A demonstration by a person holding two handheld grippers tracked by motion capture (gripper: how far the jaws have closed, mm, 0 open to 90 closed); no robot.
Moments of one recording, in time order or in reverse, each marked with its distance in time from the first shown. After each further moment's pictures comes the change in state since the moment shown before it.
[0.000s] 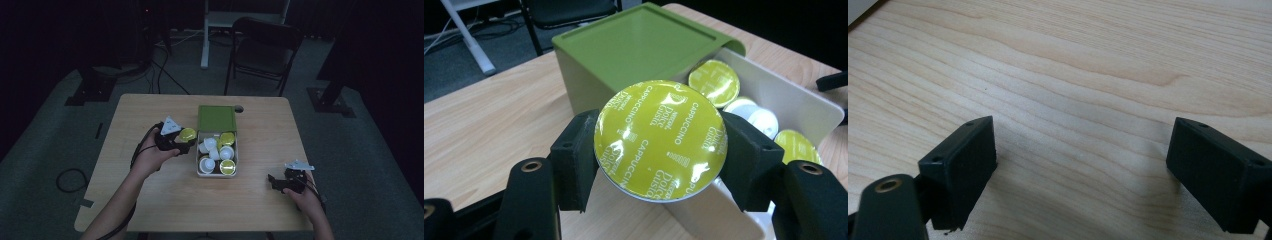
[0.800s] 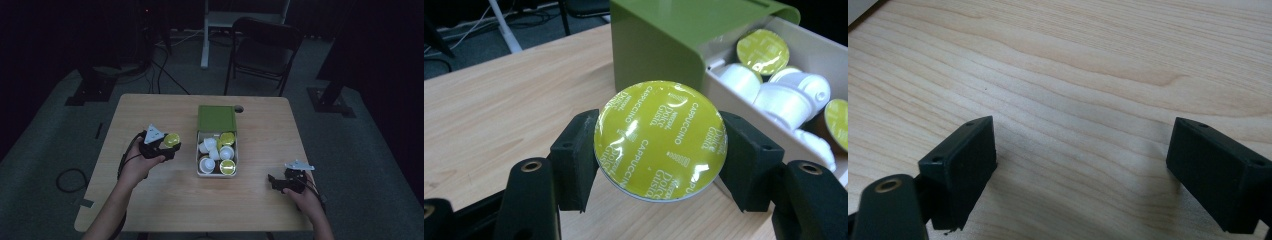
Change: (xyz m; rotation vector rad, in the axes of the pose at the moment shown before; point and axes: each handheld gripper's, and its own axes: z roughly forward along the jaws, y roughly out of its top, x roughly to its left) left arm 0.021 -0.040 -0.018 -0.011 0.091 -0.062; right arm 0.000 0.000 0.000 0.000 0.000 0.000
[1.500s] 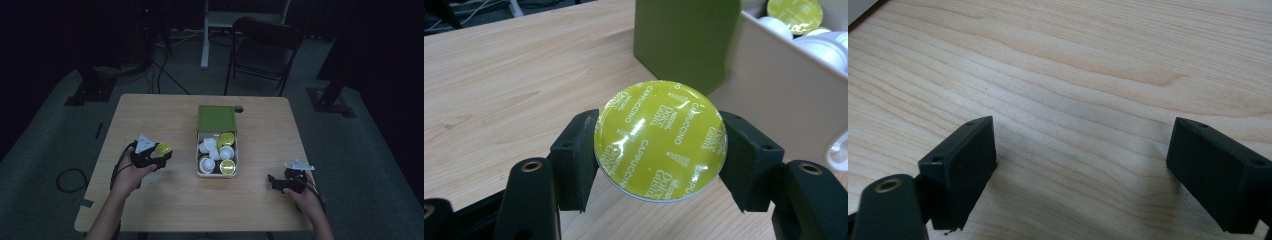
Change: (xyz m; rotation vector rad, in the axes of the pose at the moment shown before) left arm 0.013 -0.040 -0.009 0.032 0.031 -0.058; right arm 0.000 0.000 0.000 0.000 0.000 0.000
